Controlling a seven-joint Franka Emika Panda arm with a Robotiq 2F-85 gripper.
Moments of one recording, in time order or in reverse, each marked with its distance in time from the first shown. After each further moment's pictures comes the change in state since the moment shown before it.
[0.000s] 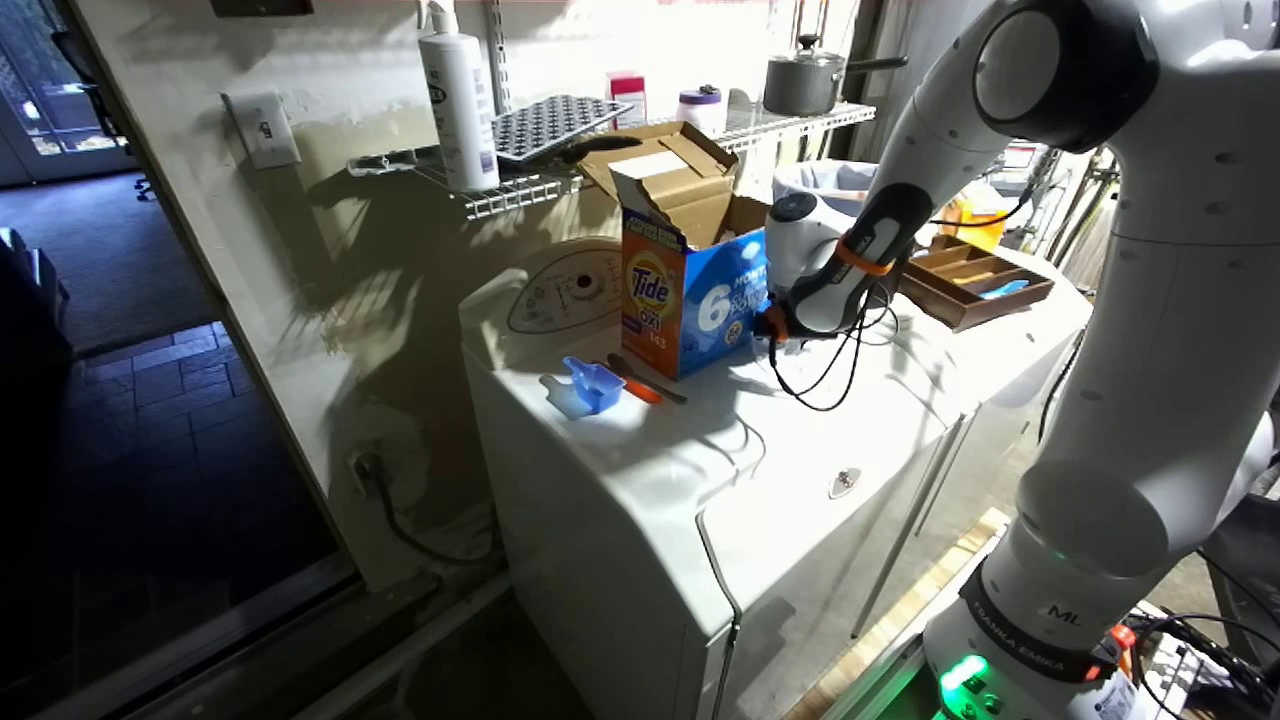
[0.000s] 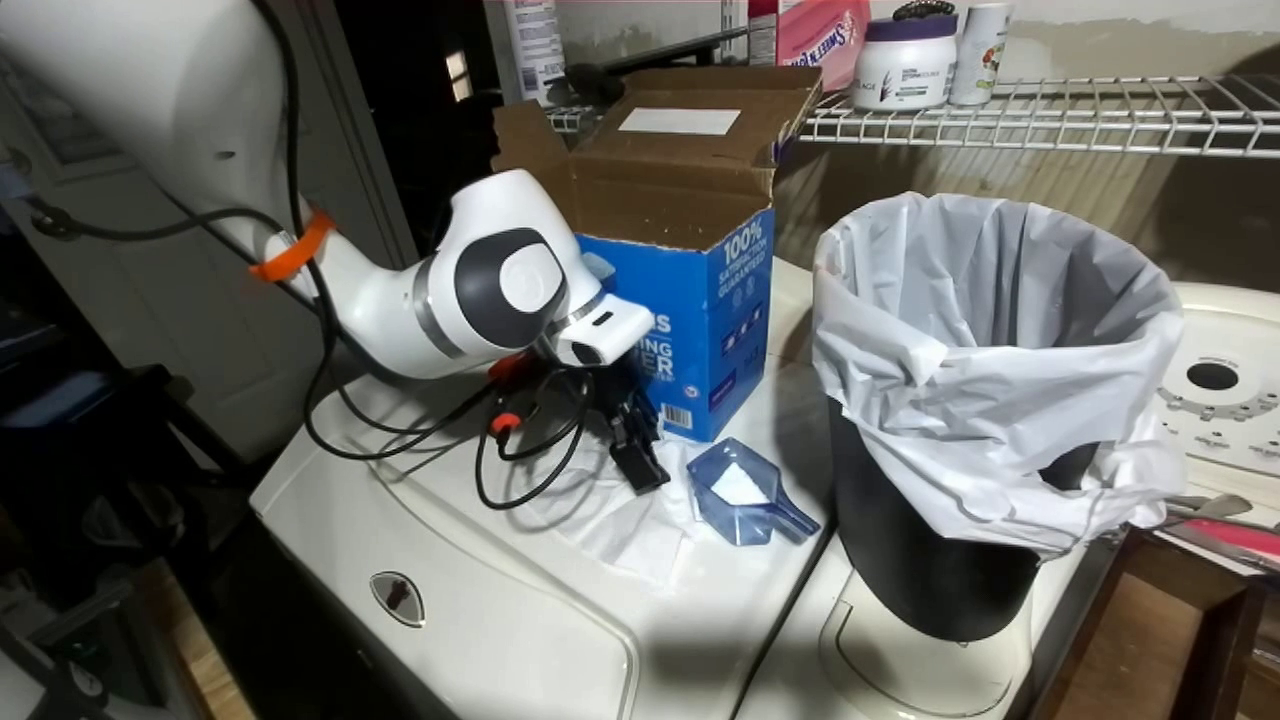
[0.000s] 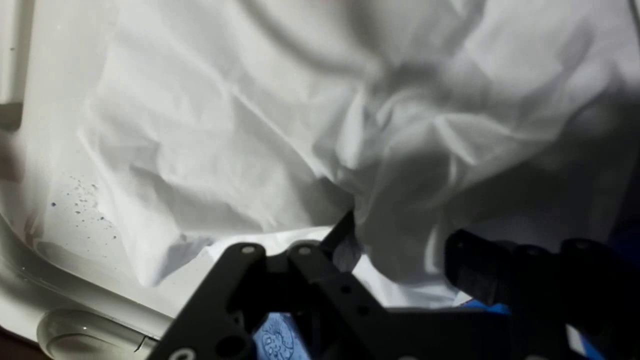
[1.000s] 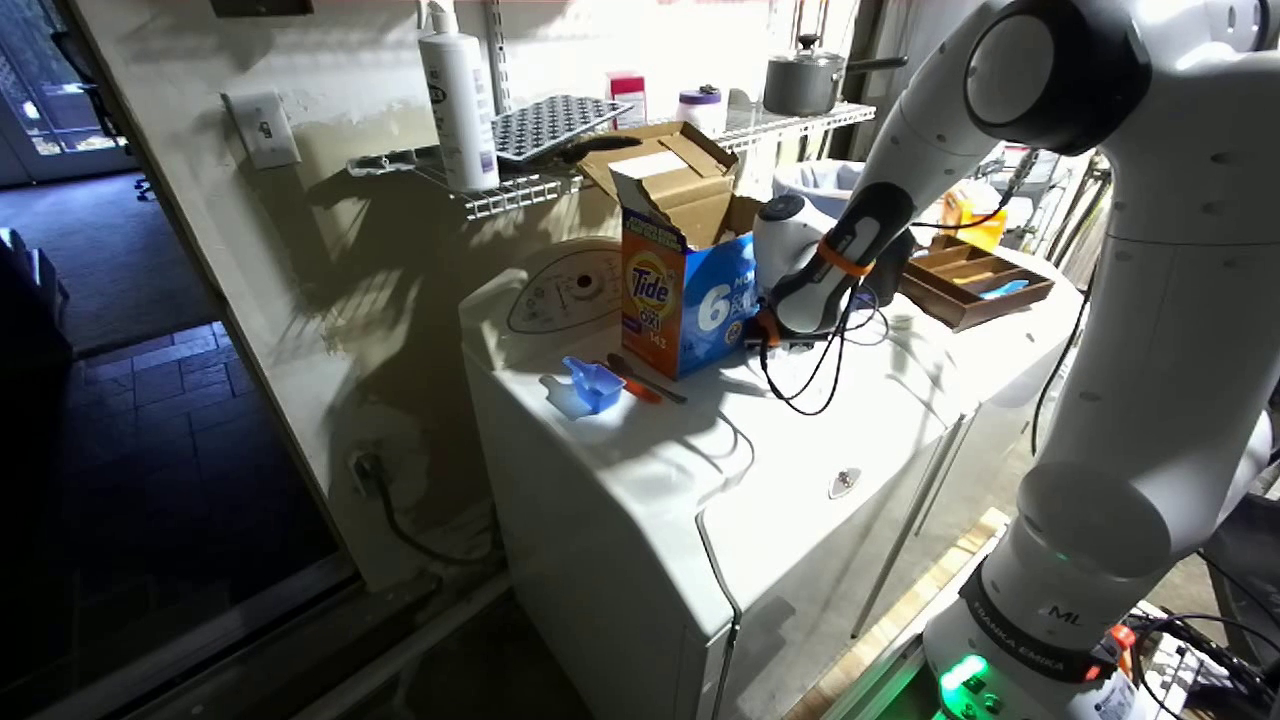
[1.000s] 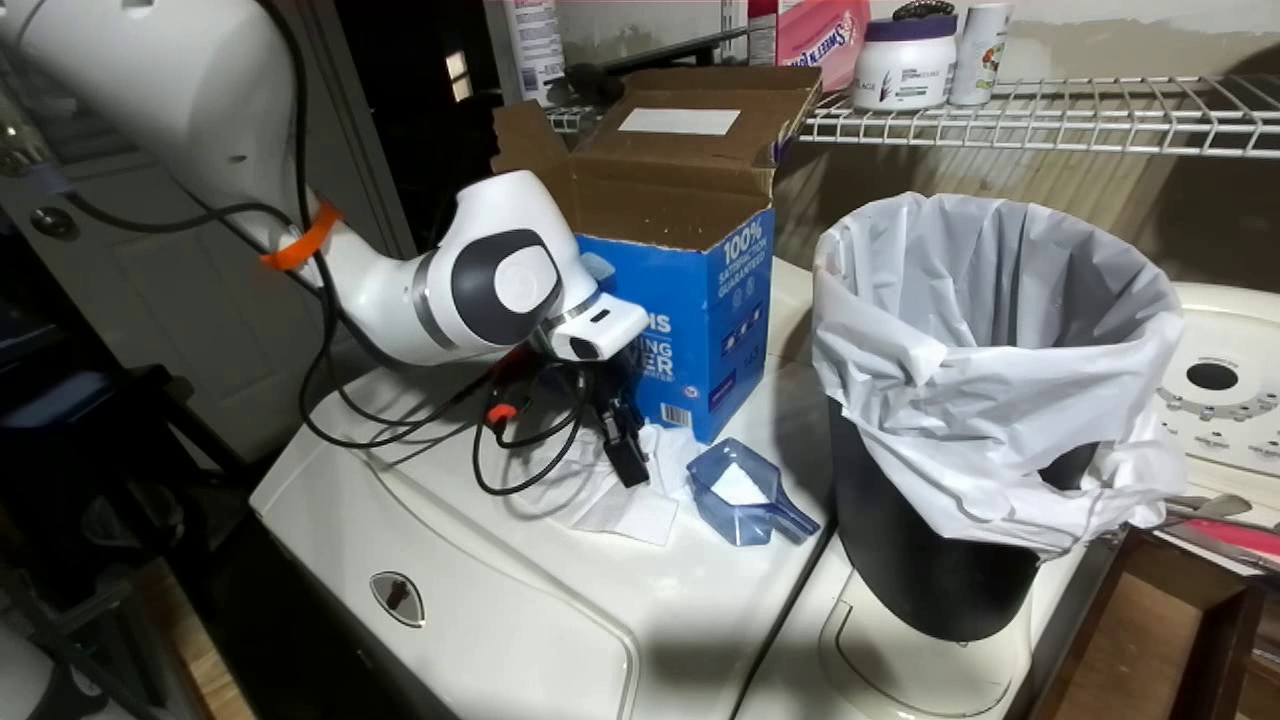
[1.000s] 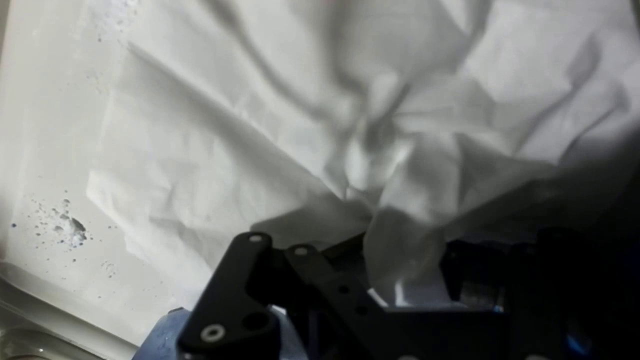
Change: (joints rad) arm 0.013 0.016 0.038 0.008 0.123 -0.032 -0.121
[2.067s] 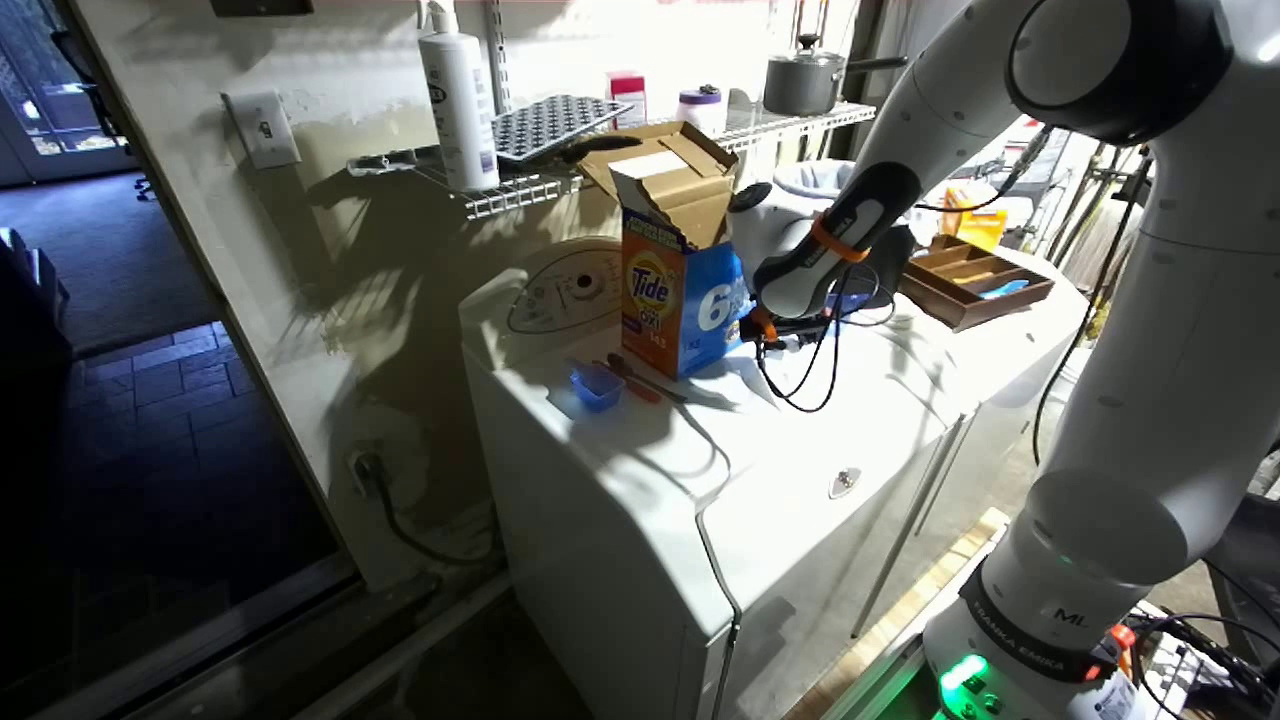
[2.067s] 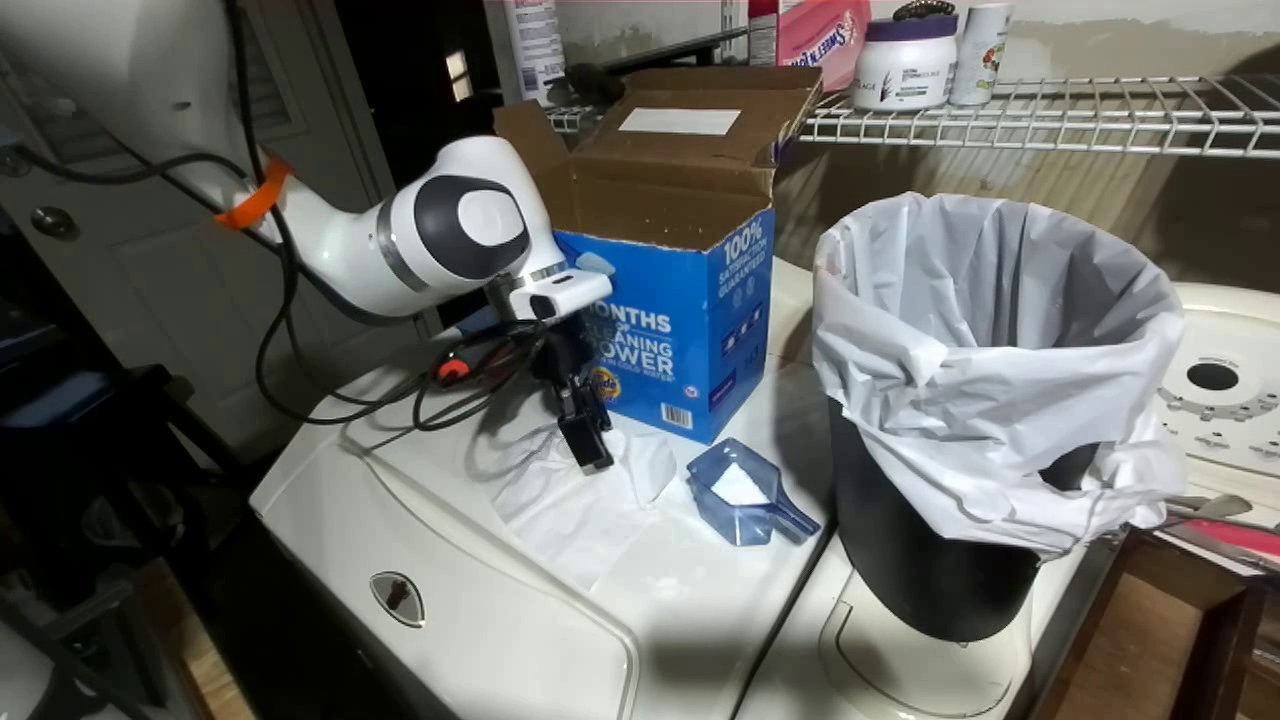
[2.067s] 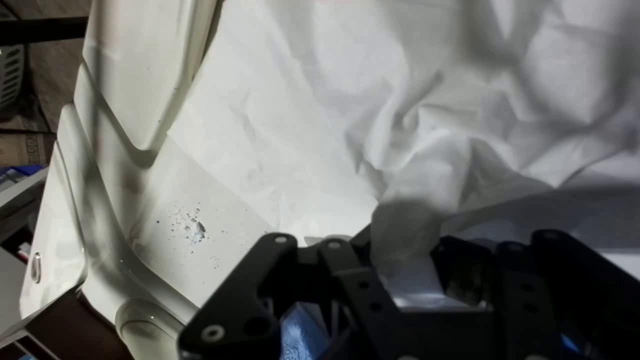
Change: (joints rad) arm 0.073 -0.102 0.030 -0.008 -0.031 -0.327 0.048
